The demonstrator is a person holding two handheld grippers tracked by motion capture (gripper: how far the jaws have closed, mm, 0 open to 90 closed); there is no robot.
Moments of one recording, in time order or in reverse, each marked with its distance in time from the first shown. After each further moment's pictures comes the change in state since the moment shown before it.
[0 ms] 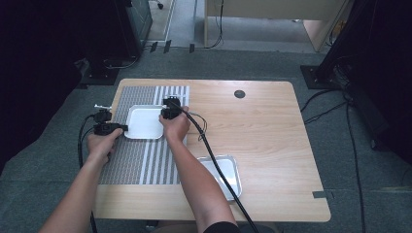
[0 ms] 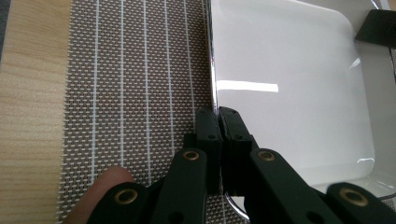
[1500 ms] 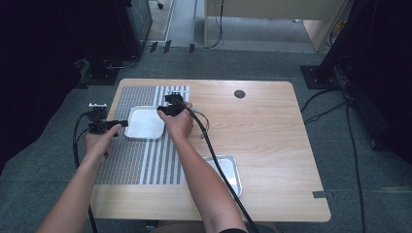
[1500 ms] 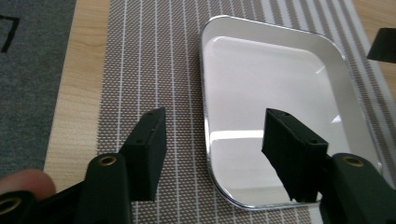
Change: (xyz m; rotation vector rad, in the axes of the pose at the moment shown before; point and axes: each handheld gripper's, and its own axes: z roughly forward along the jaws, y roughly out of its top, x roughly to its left) left arm -0.014 0.000 -0.032 -0.117 0.052 0.029; right arm -0.003 0.015 -0.025 0.007 0.051 -0.051
